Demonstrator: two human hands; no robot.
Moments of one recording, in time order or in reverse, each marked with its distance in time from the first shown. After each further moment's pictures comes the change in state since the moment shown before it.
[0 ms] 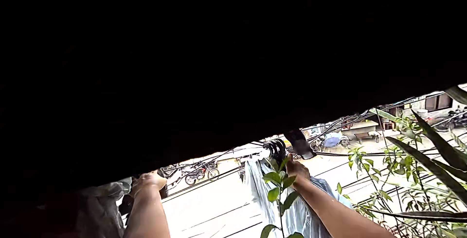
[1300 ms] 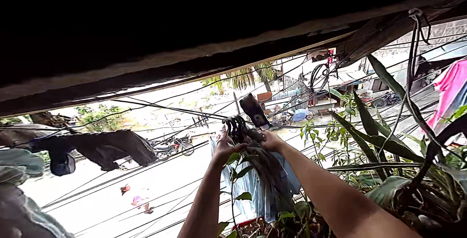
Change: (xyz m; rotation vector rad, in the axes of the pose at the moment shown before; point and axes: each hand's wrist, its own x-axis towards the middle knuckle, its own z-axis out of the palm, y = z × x) left_hand -0.240 0.212 0.059 -1.000 -0.396 0.663; right_hand 0.032 0.098 -0.029 0.246 -0.135 -0.387
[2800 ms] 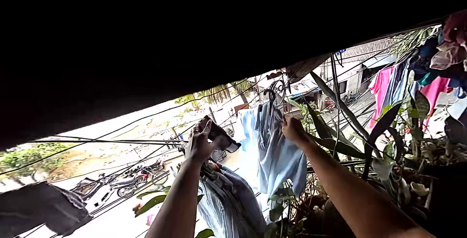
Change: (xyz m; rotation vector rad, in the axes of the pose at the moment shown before) left_hand 0.081 0.086 0.046 0.587 0.039 0.306; right_hand -0.114 0.045 -0.172 -0.115 0.628 0.289
